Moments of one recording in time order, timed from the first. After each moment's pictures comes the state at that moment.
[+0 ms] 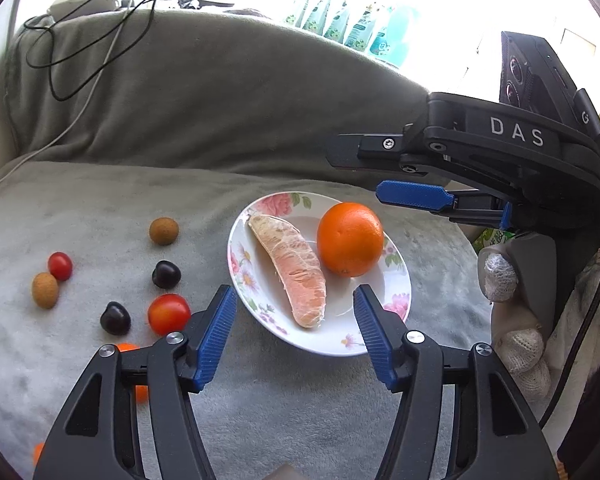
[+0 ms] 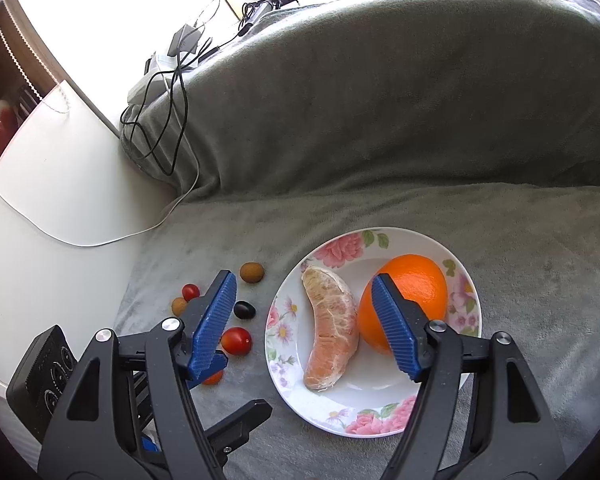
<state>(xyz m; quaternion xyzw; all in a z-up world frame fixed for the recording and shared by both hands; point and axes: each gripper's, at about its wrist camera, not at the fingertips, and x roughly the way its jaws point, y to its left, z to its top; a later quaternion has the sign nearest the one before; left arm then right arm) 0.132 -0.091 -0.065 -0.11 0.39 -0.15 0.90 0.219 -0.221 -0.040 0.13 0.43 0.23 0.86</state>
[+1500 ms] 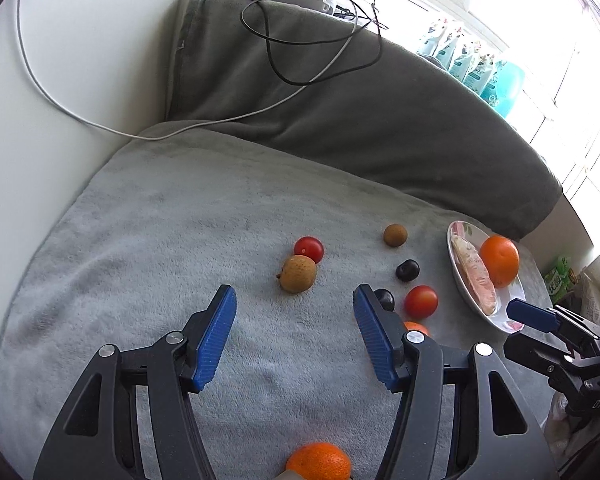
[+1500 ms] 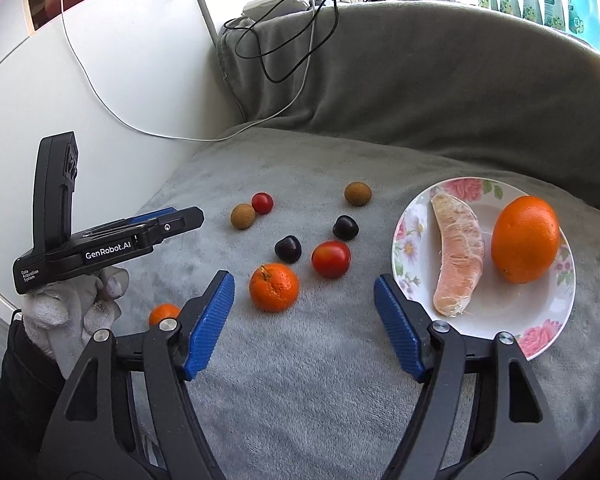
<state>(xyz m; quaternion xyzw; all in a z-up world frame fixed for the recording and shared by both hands) 0.106 0.083 -0.090 -0.16 0.38 -0.02 0.91 0.118 -0.118 -0.078 0.00 0.40 0.31 0.86</state>
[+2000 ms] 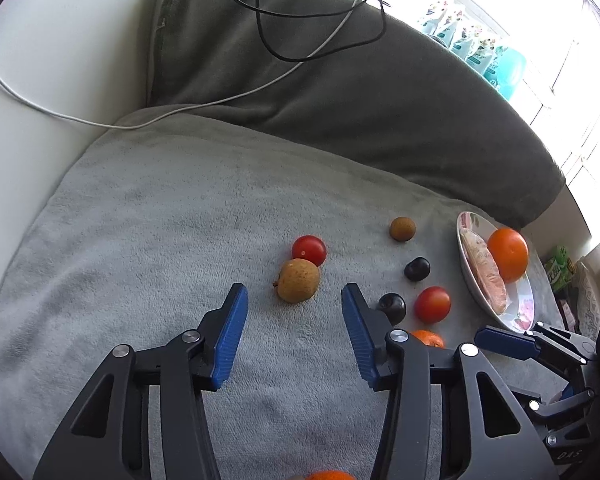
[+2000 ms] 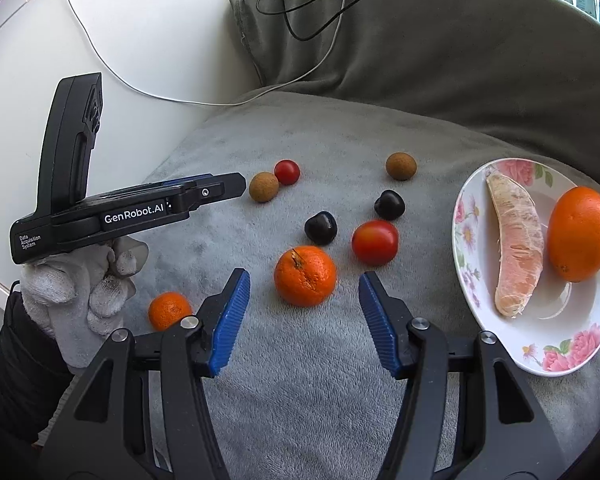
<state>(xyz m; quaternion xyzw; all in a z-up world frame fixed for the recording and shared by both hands) 0.136 0.083 -0.105 -0.15 0.41 -0.04 0.90 0.122 -0.078 -0.102 -0.03 0.43 0.33 0.84</state>
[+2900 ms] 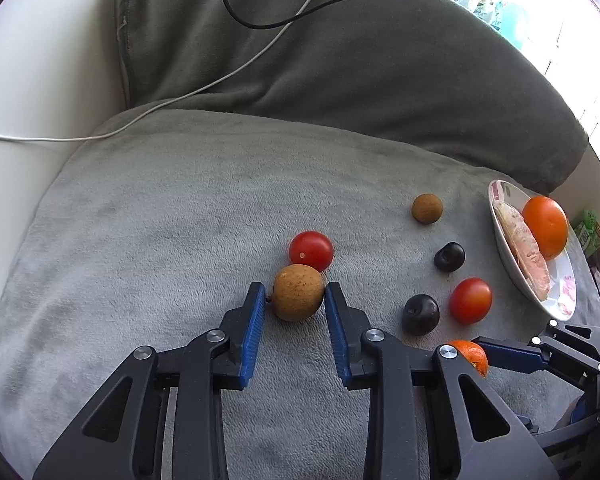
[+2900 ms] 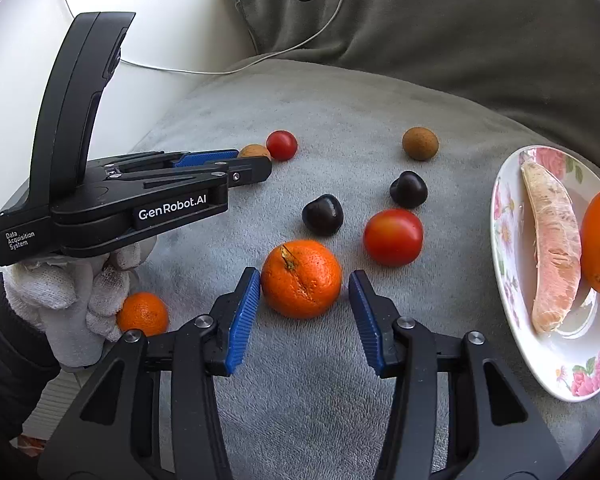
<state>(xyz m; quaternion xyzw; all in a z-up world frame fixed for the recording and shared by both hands) 0.164 0.061 -0.127 -0.08 0.44 -0.03 0.89 0.144 -0.056 -0.128 -0.06 0.46 0.32 0.83</state>
